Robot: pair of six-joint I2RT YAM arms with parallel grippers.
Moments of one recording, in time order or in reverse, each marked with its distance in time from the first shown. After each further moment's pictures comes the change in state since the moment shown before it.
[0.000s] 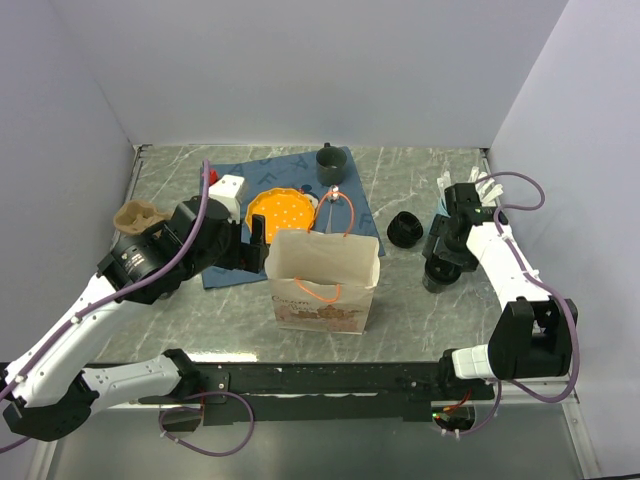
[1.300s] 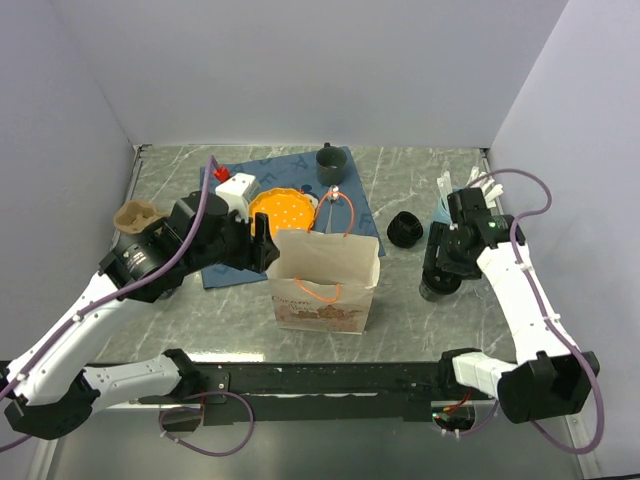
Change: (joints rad) left arm 0.000 0.013 0.014 0.069 0.195 -0.002; right arm 0.084 -0.206 0.041 -0.225 -0.074 -0.062
